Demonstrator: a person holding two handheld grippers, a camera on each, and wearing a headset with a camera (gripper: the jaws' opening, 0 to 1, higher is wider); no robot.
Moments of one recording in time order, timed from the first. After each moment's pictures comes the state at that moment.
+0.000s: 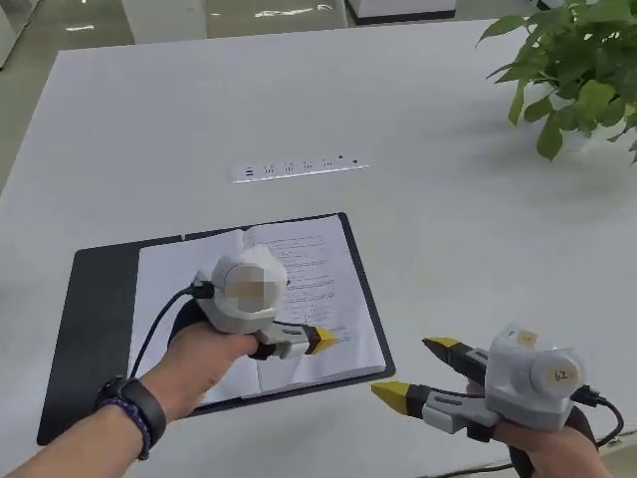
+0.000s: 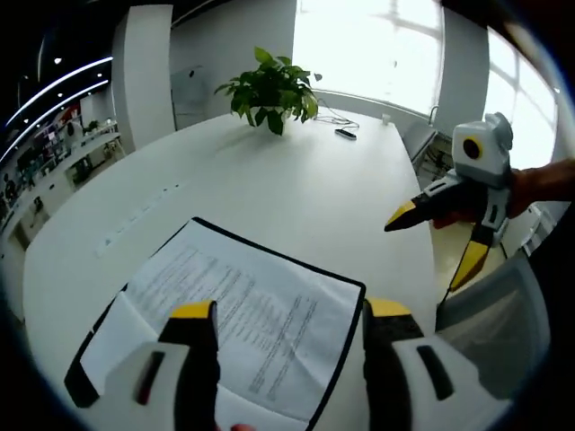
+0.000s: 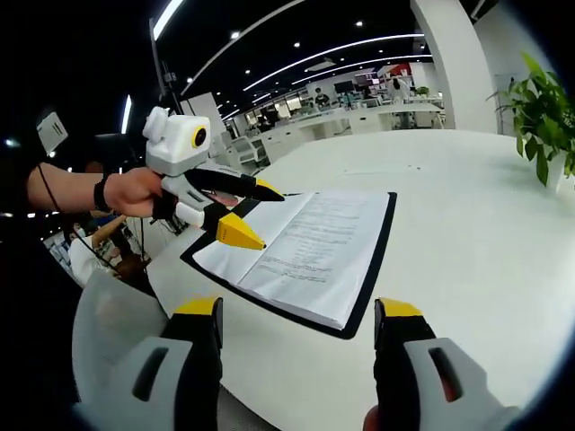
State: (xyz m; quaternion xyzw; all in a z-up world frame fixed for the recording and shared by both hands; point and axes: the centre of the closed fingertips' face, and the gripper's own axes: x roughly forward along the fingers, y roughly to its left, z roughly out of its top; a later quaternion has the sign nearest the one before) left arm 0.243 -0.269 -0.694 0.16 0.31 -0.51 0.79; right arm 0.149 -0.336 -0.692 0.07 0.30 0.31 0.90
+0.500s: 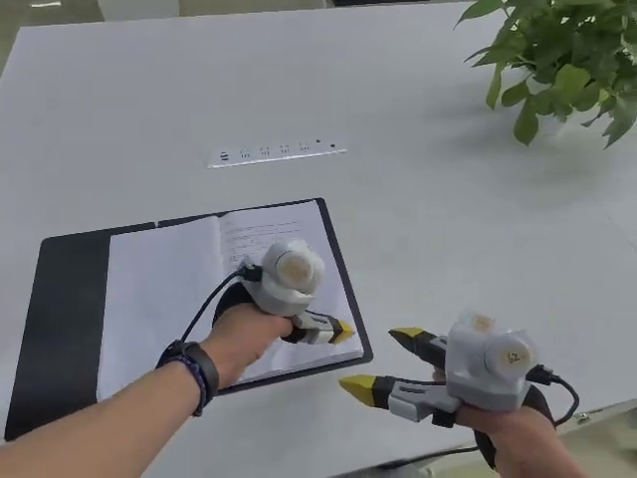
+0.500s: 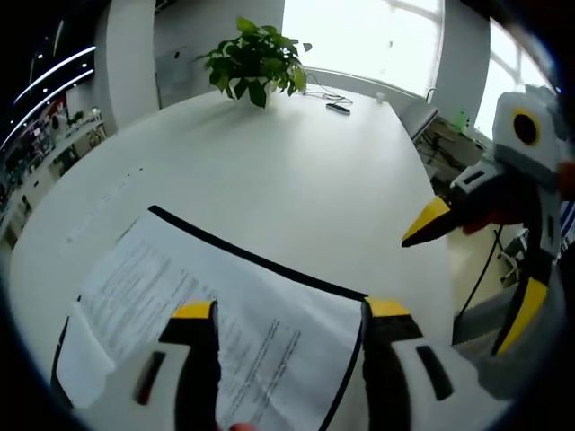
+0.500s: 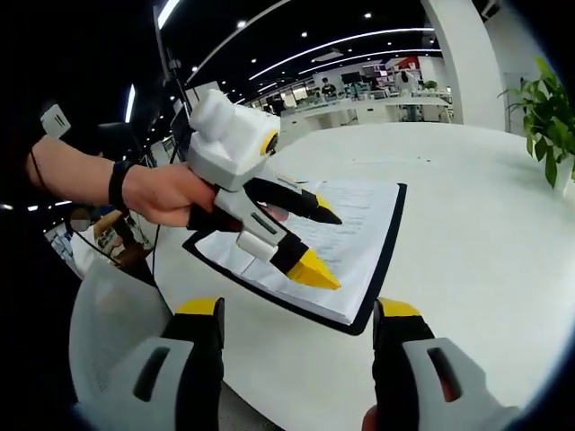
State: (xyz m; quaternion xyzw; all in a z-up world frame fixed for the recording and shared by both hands) left arm 0.239 -0.325 -0.754 0.18 0.35 -0.51 0.76; right arm 0.147 -0.327 -0.701 0.05 0.32 0.33 0.89
